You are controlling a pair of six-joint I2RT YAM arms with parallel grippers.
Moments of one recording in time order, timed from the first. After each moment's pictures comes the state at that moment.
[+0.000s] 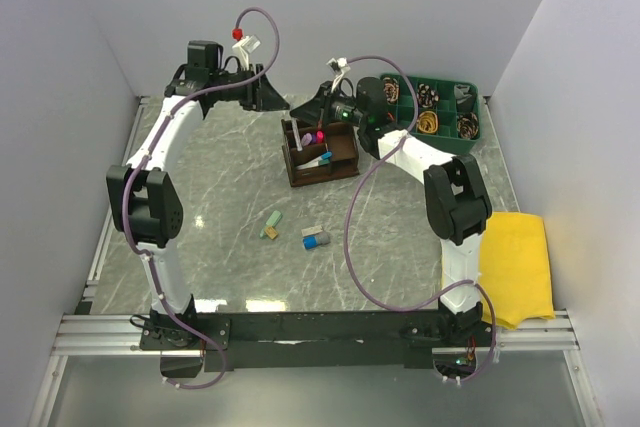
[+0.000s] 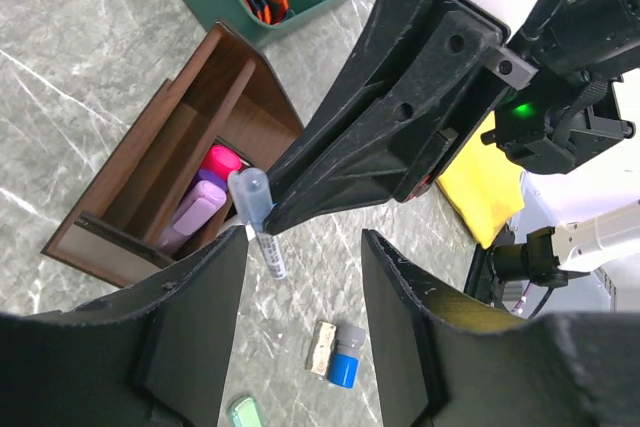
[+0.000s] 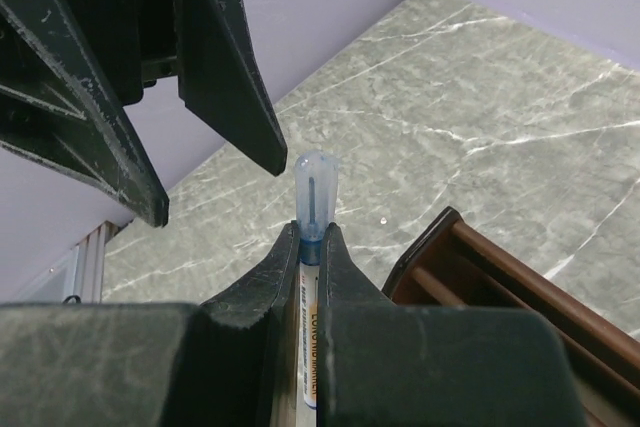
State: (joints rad) left arm -0.15 1.95 1.87 -0.45 0.99 -0.20; right arm 0.44 2.05 1.55 0.50 -0.73 0.49
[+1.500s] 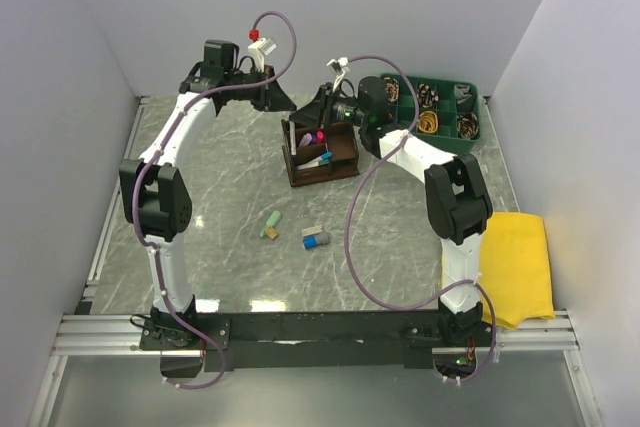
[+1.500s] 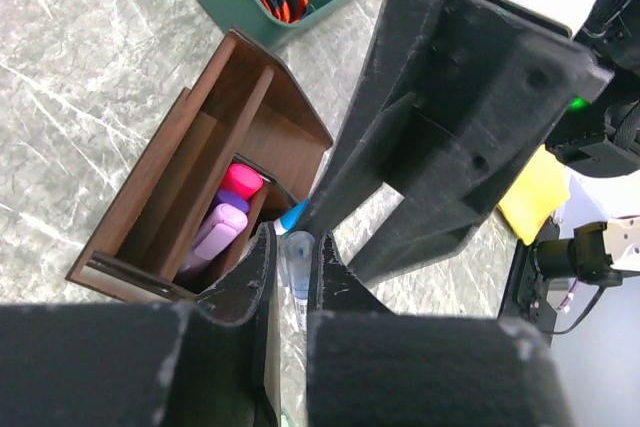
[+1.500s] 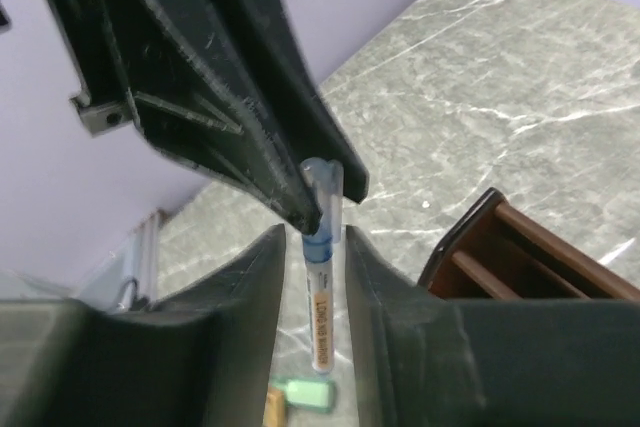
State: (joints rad) left arm -0.20 2.03 1.95 -0.49 0.93 -0.12; right arm 0.43 2.05 1.55 0.50 -0.80 0.60
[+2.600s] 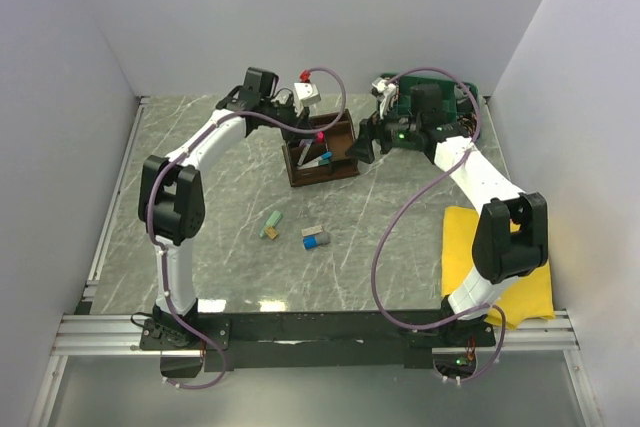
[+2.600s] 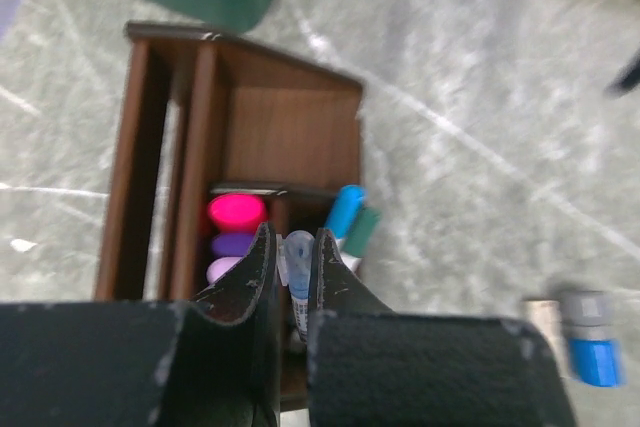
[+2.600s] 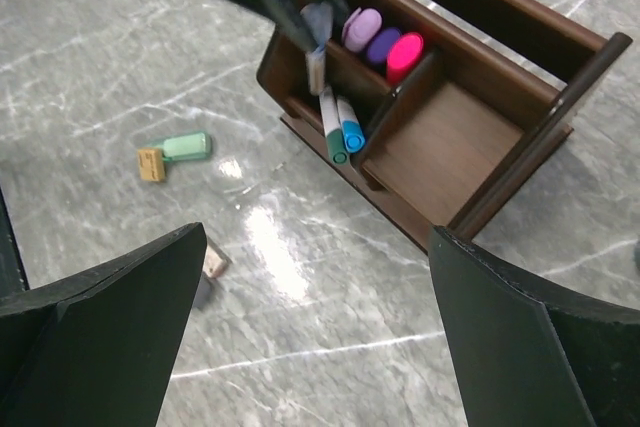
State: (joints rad) left arm -0.37 2.03 1.79 -0.44 0.85 0.52; right arm 0.22 1.65 1.33 -0.29 -0.80 -0.17
